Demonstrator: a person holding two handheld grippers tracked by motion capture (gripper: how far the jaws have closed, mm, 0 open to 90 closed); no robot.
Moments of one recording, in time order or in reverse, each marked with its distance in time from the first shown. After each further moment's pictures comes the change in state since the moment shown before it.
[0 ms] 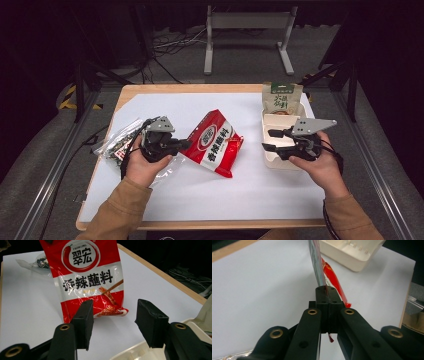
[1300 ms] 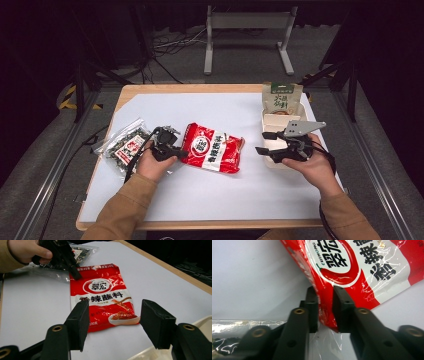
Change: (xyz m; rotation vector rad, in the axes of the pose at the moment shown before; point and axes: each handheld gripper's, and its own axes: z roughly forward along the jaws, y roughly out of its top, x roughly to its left) left arm 0.065 -0.056 0.084 0.265 0.073 -0.269; right arm 0.000 -0.011 0.022 0.005 0.031 0.045
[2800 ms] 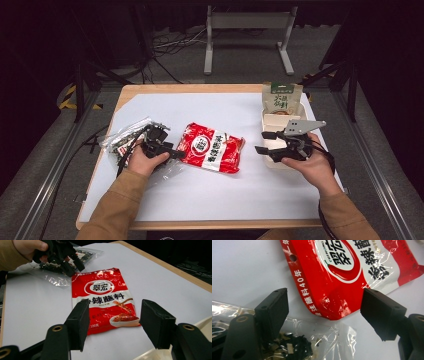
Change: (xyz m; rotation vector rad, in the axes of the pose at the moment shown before) left arm 0.024 -0.005 -0.013 -0.011 -0.105 -0.074; right arm 0.000 0.001 0.001 -0.009 0.009 0.025
